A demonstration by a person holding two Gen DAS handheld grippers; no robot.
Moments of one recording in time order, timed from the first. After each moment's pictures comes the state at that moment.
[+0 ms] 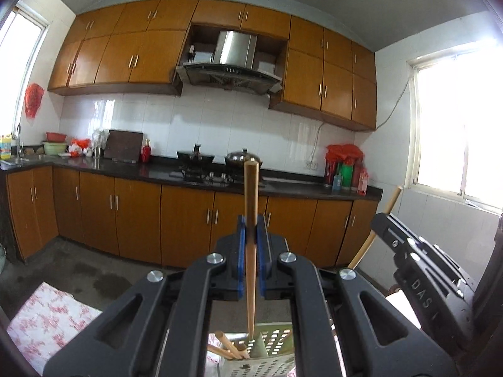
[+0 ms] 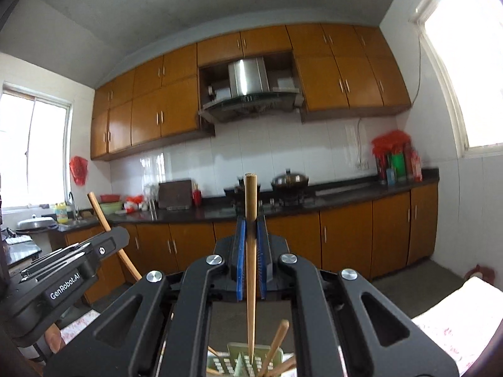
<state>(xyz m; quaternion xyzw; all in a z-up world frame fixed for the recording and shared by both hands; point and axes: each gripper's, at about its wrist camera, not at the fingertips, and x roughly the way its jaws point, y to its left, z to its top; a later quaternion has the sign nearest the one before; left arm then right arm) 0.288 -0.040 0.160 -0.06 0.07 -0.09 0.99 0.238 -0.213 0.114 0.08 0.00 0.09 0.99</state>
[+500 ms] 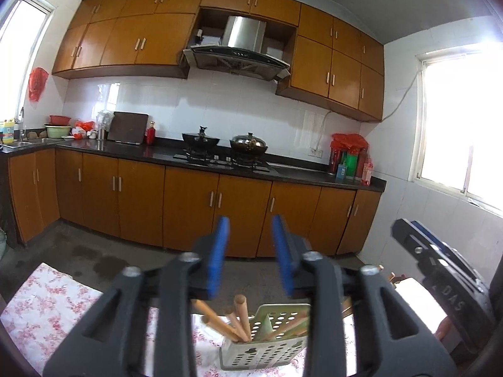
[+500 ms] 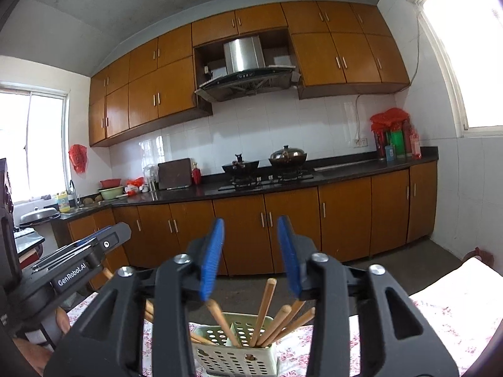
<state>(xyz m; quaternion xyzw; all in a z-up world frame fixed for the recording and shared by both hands) 0.281 -0.016 0.138 -0.08 0.09 -0.08 0.99 0.209 -0.225 0.123 0.08 0.03 0.09 0.99</state>
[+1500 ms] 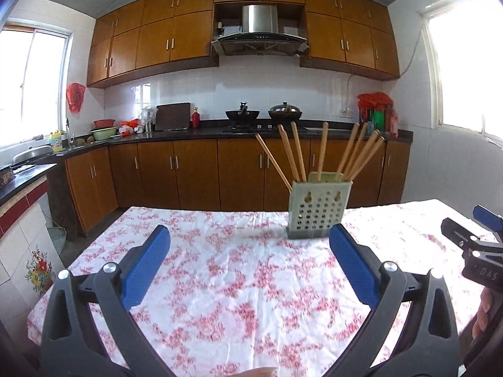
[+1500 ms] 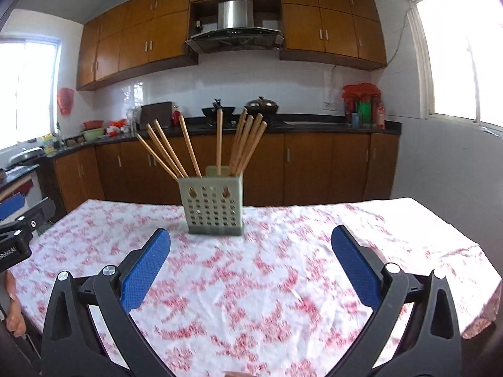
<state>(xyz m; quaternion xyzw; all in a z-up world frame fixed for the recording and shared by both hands) 0.035 0.030 0.030 0.01 0.14 0.01 0.99 0.038 -0.211 0.013 0.02 0.15 0.02 0.99</state>
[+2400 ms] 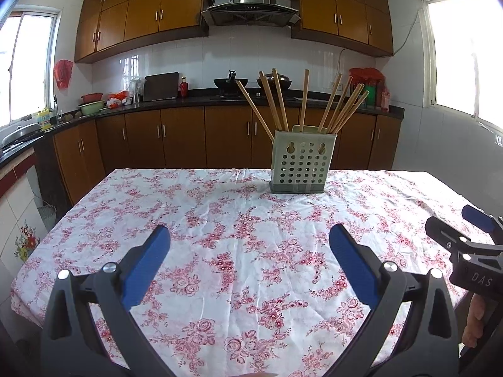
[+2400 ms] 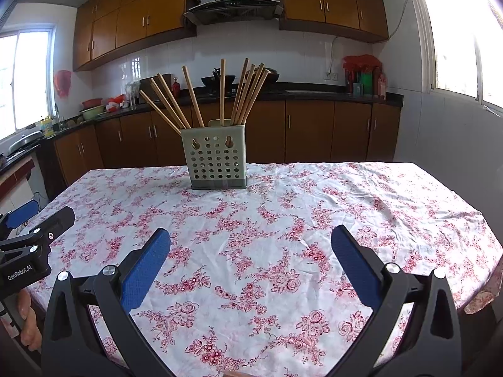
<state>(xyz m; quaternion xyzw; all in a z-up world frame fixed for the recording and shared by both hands) 0.031 0.009 -0.016 0.00 0.21 -0.02 0.98 0.026 -0.209 -0.025 0.02 0.21 0.02 0.98</state>
